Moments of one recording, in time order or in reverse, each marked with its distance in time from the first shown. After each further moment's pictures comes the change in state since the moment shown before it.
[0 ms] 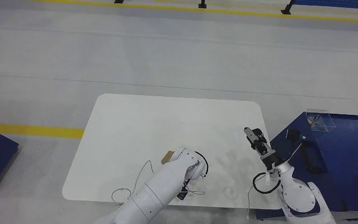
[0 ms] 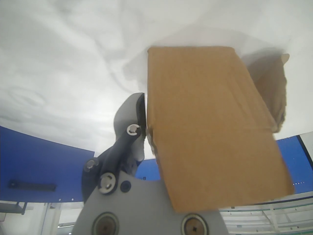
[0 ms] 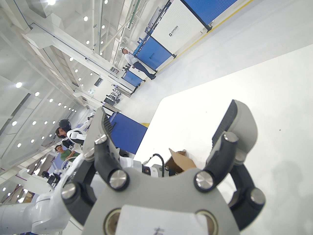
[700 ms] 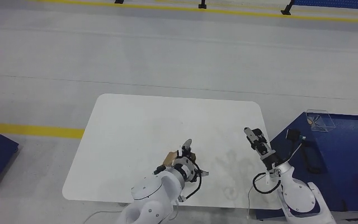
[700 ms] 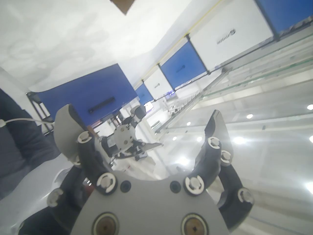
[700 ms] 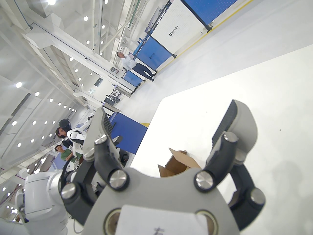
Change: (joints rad) left arm 0.532 0.216 -0.249 -0.921 0.724 0.690 -0.536; right arm 0.000 0.000 0.000 0.000 0.000 0.000 0.000
